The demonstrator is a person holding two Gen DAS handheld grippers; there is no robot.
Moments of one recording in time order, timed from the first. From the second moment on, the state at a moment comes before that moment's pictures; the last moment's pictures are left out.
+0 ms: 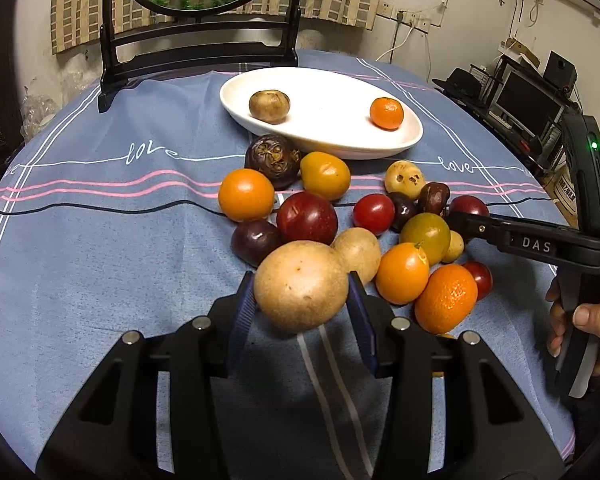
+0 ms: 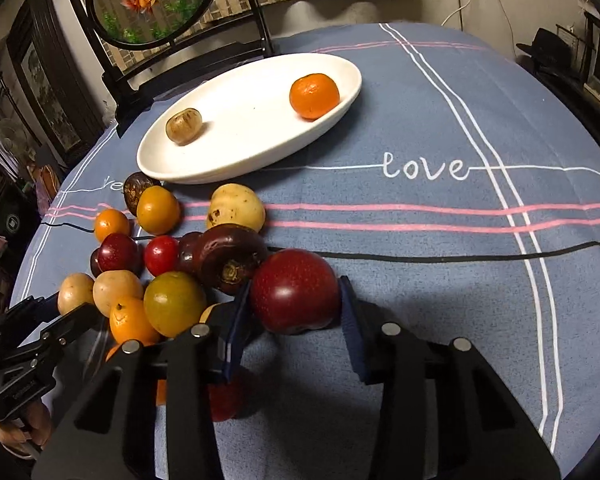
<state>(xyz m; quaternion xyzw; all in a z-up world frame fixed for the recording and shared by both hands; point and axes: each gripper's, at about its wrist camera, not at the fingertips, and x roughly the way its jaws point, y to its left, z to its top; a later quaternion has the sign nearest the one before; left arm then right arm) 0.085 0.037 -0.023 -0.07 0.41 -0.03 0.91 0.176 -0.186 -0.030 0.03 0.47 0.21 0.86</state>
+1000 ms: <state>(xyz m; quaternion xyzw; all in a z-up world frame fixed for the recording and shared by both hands) 0.215 0.033 0.032 -0.09 0.42 -0.04 0.90 0.224 -0.139 0.033 0.00 0.38 0.27 0.88</state>
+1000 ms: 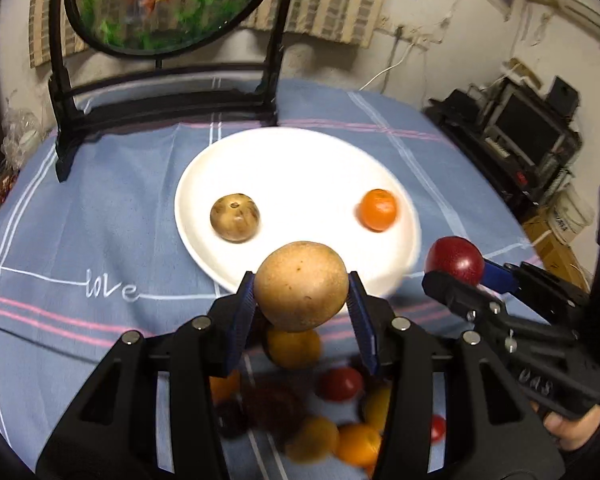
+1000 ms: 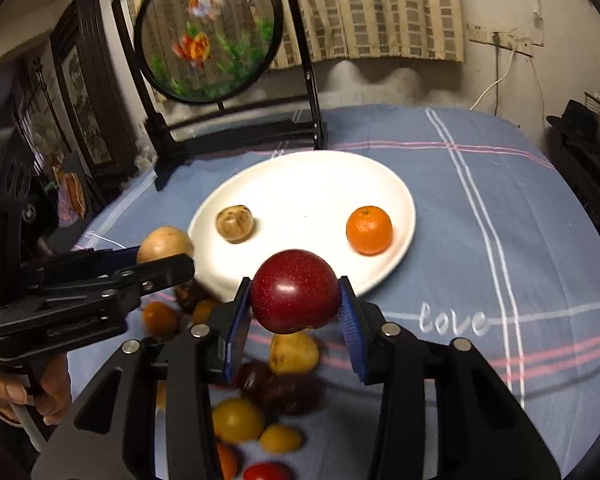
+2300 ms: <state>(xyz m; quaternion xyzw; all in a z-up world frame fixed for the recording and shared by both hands) 0.128 0.047 0.017 -0.09 0.41 0.02 0.91 0.160 -0.199 0.012 0.05 0.41 0.24 0.88</state>
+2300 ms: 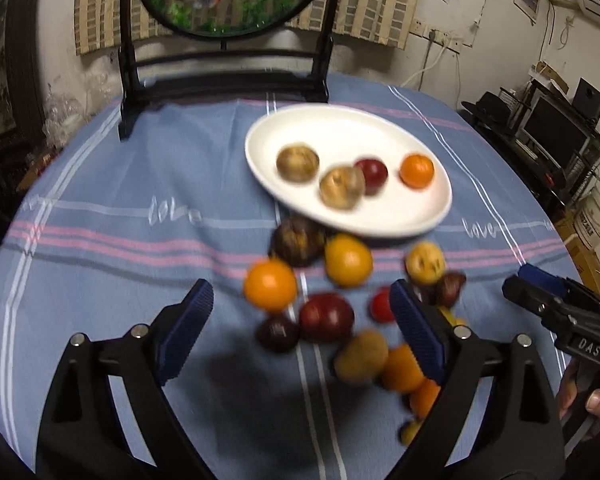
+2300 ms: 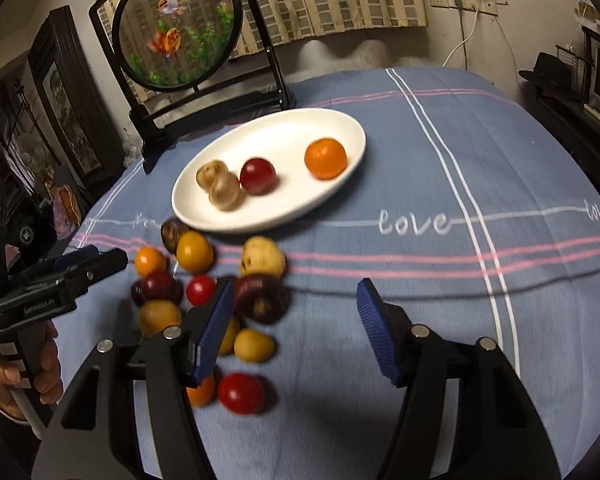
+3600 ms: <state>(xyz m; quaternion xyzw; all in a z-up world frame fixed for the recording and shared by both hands) 0.077 0.015 -0.008 -0.04 0.44 -0.03 0.90 0.136 -0.171 -0.021 -0.05 0.45 0.29 0.84</state>
